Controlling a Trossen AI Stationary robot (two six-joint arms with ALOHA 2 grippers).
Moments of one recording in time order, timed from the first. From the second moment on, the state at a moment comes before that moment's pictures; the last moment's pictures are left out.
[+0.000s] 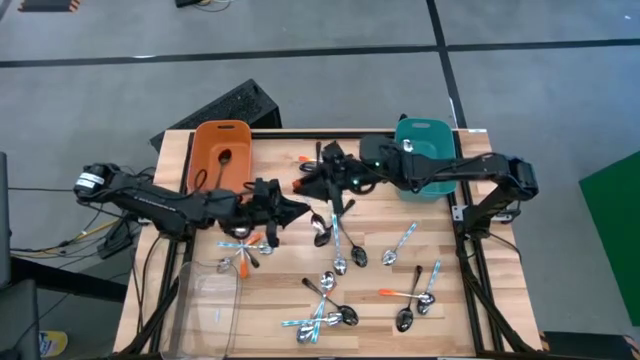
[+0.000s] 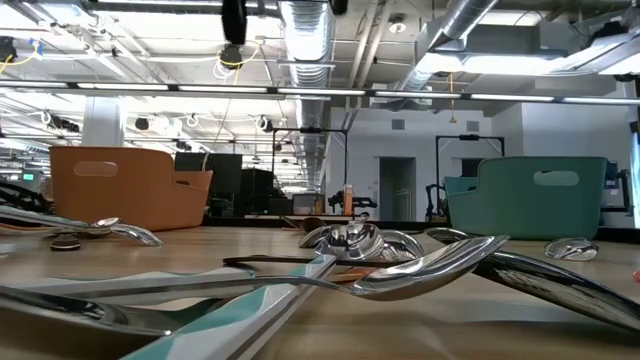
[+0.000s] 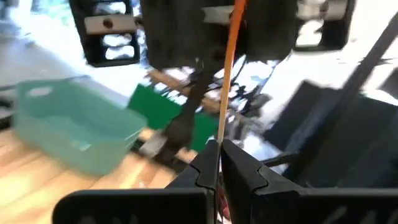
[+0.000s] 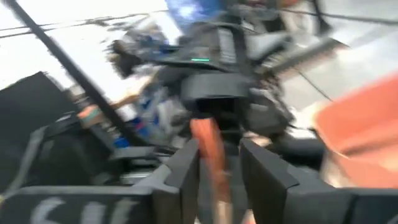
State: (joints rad) left arm -0.19 1.22 0.72 0.59 -0.32 -0.47; right arm -0.08 1.59 1.41 0.14 -0.25 0.54
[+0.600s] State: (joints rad) left arm -0.48 0.94 0.72 -0.24 -0.70 -1.02; right arm -0.13 1.59 1.41 0.06 -0.16 0.55
